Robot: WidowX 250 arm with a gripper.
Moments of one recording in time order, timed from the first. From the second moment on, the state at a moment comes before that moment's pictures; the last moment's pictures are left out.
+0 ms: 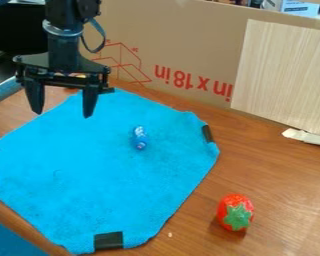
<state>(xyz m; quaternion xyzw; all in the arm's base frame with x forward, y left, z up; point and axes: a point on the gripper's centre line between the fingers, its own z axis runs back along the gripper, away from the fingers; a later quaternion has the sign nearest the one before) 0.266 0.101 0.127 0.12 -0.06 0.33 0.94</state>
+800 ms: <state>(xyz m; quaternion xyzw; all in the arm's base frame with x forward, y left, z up) 0.265 0.152 0.120 0.00 -0.08 0.38 0.92</state>
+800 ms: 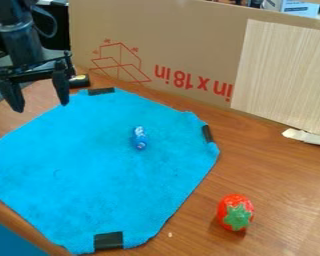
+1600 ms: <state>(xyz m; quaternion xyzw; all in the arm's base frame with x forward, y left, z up) 0.327 0.073 0.088 0.02 -0.09 0.41 0.91</state>
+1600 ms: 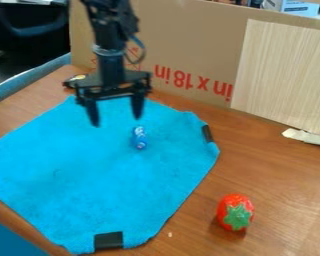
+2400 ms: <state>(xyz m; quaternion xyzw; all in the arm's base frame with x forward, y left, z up) 0.349 0.067 0.046 0.07 -0.07 0.40 0.91</state>
